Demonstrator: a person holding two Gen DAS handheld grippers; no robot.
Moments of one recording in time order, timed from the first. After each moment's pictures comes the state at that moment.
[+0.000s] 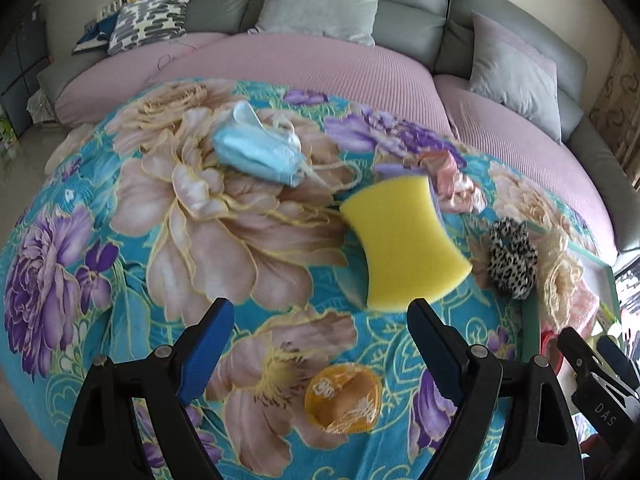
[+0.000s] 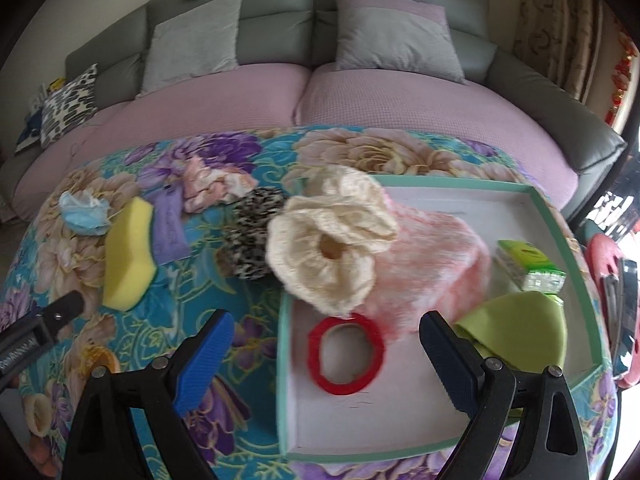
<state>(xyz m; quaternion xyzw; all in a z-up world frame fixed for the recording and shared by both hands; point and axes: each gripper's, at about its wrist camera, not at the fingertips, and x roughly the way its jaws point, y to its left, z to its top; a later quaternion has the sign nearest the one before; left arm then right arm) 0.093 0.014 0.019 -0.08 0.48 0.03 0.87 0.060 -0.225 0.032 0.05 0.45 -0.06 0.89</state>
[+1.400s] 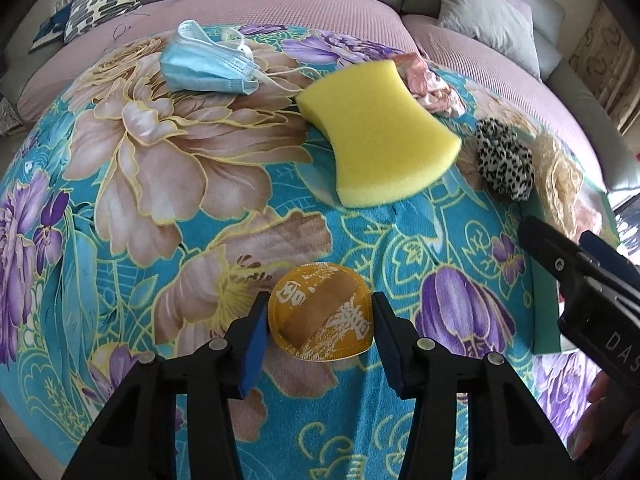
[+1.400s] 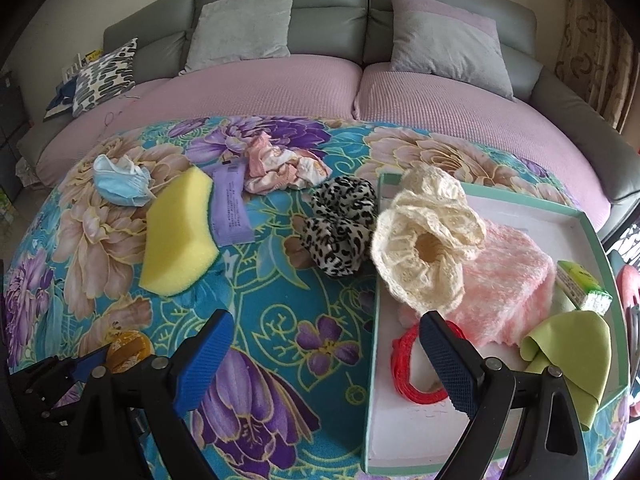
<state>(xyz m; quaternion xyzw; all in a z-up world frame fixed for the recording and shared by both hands) 0.069 -0.005 -0.027 -0.05 0.55 -0.03 0.83 0.073 -0.176 0.019 0.02 0.45 0.00 0.89</state>
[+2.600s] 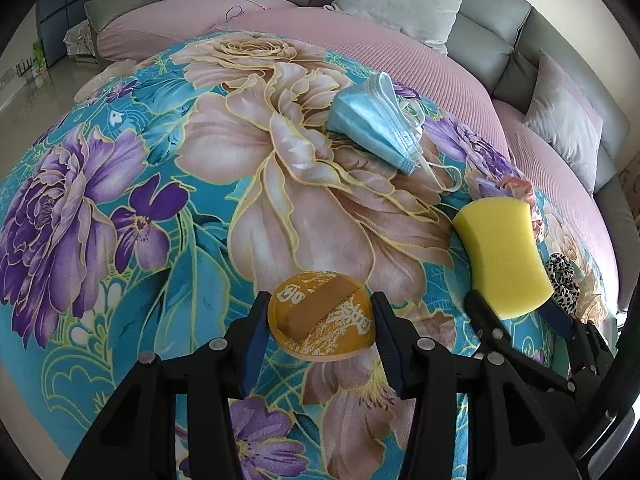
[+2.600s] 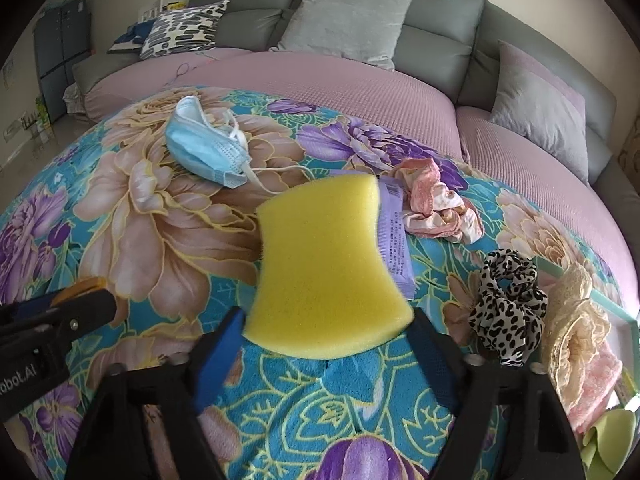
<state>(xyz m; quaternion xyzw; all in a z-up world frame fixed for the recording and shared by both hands) 0.078 0.098 -0.011 -0.17 0.49 0.09 0.85 0.114 -0.066 -0.010 -0.09 0.43 0.09 0.90</state>
